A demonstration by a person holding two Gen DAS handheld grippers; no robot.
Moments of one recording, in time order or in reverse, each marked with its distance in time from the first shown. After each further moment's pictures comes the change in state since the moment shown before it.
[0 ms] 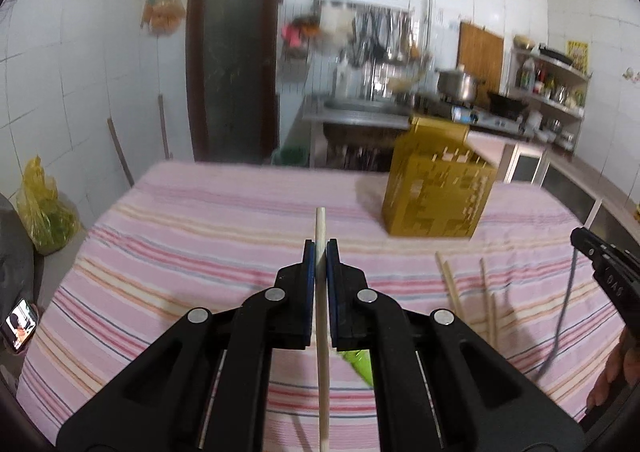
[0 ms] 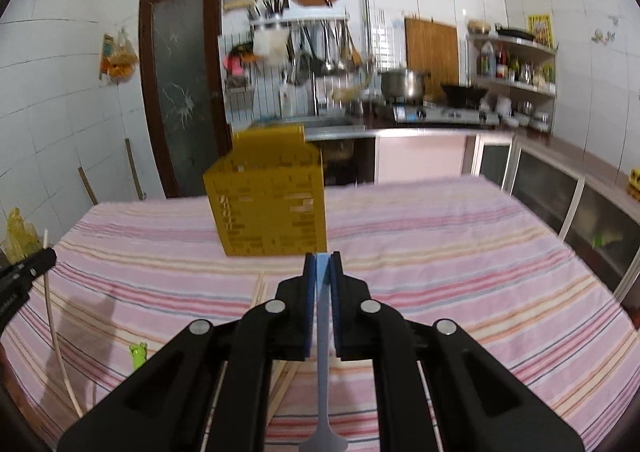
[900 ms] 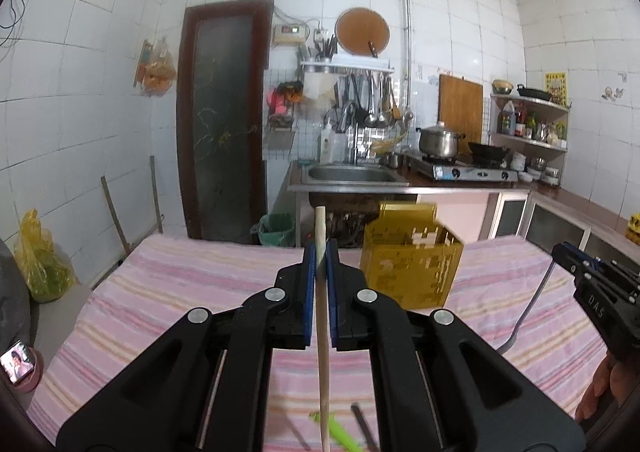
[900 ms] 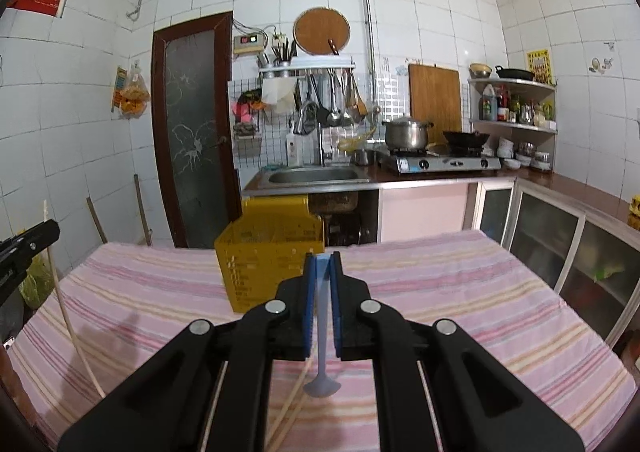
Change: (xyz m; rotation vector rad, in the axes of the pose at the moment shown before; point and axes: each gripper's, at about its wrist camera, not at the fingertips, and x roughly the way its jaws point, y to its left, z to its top) left arm -0.031 -0.029 0.051 0.032 -0.212 -0.036; right arm -0.024 -0.004 0.049 -0.014 -0.164 0.032
